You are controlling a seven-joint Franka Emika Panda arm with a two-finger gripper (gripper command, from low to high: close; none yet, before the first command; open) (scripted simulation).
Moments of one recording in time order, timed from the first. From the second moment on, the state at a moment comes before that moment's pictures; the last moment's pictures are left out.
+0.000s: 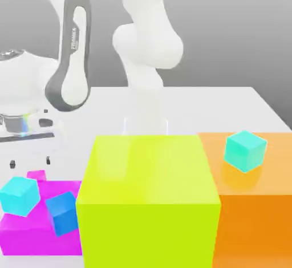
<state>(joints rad) -0.86 0.20 -0.01 -2.73 0.02 2.94 2.84</state>
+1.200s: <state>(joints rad) -0.67 0.06 0.07 -2.45 -0.01 2.51 2.48</state>
